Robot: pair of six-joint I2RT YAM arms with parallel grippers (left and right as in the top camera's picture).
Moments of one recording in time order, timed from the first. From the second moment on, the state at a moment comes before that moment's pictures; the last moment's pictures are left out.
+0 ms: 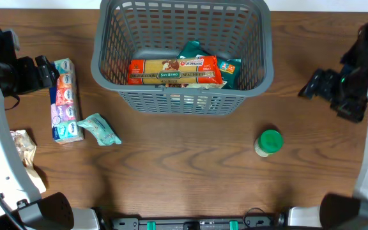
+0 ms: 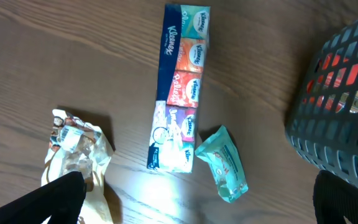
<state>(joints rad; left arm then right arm) 0.38 1.60 1.85 -1.38 0.07 0.07 -0.21 1.57 1.76 -1.60 -0.06 0.30</state>
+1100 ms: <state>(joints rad) 0.38 1.60 1.85 -1.39 0.07 0.07 0.11 1.33 0.86 -0.83 0.08 0.45</state>
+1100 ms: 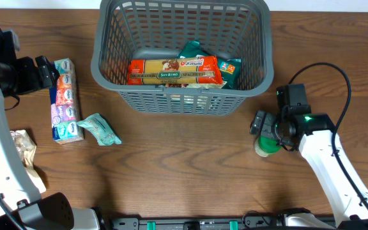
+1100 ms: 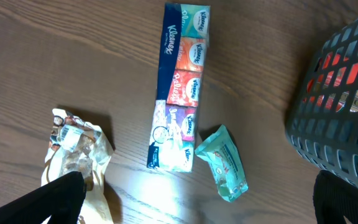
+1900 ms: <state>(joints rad) 0.38 1.60 1.85 -1.38 0.07 0.07 0.11 1.33 0.71 -0.74 0.11 0.51</state>
